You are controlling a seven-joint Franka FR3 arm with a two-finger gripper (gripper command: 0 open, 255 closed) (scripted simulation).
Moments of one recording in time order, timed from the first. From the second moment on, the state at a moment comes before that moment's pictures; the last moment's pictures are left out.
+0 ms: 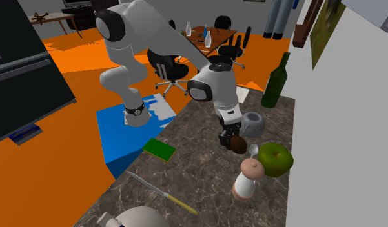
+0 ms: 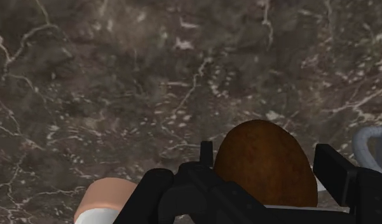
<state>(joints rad) 0.15 0.25 0.30 -2.03 -0.06 2.56 0.11</state>
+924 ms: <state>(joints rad) 0.14 0.15 0.32 -1.96 -0.01 2.39 0.09</state>
